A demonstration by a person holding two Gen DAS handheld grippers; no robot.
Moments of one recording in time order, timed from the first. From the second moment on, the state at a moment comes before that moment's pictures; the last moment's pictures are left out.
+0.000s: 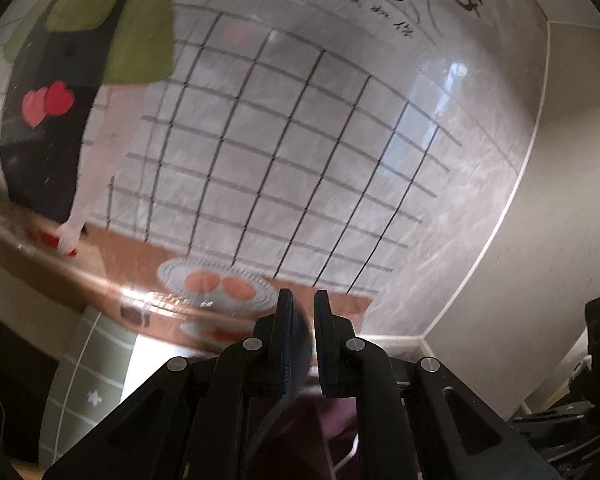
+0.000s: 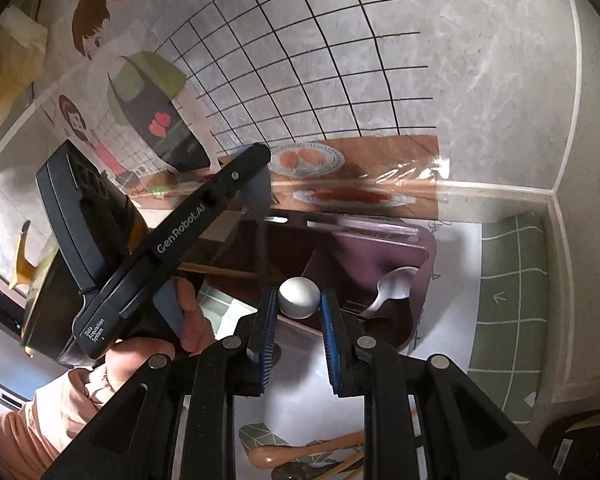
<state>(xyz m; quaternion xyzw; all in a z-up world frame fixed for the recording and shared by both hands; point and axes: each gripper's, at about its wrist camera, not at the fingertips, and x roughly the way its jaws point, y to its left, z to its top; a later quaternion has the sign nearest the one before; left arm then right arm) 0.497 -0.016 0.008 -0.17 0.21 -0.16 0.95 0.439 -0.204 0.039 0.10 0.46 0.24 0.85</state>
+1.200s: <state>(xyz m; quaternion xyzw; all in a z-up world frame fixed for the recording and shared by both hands) 0.296 0.036 -0.013 -0.05 0.42 -0.09 0.90 0.297 -0.194 -0.031 -0.04 0.49 0.09 0.86</state>
